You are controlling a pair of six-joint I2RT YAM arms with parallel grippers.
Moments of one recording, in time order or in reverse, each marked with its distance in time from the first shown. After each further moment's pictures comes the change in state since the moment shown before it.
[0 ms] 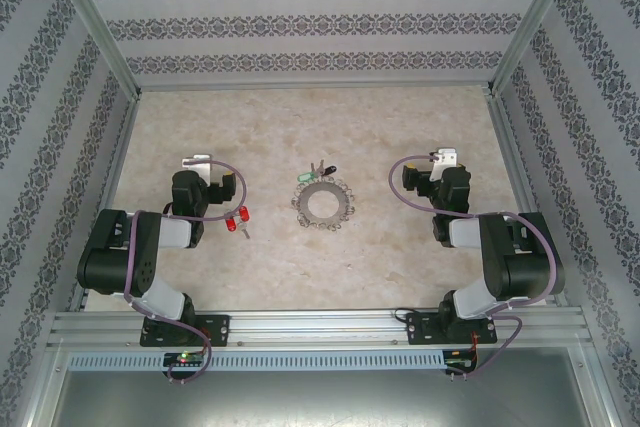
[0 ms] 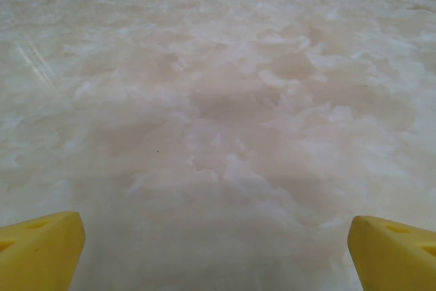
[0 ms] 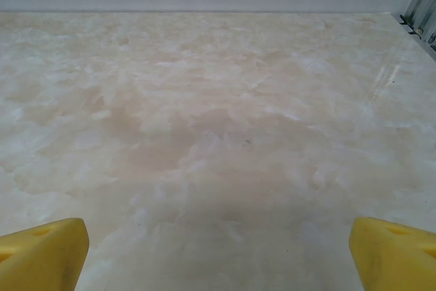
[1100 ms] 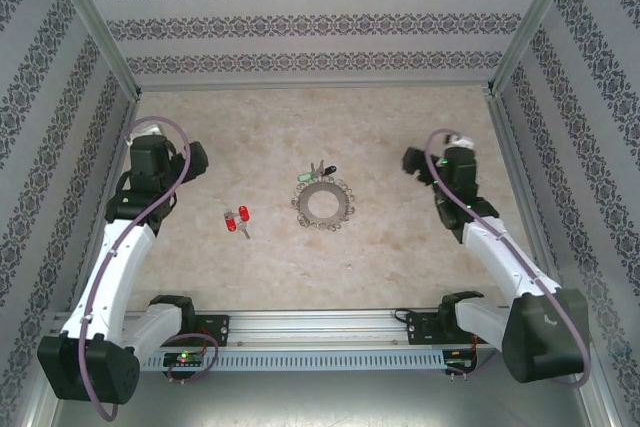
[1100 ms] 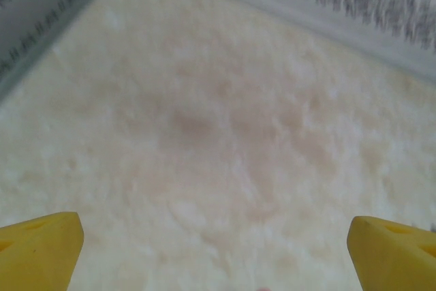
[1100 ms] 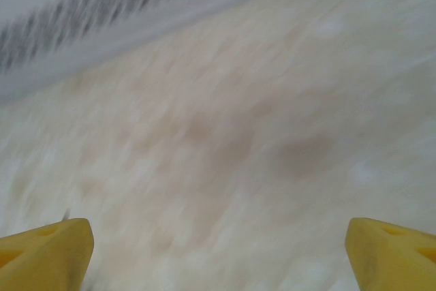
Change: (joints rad) left arm 0.000 -0.566 0.519 -1.320 -0.093 -0.410; right arm 0.182 -0.409 0.245 -0.836 0.059 0.430
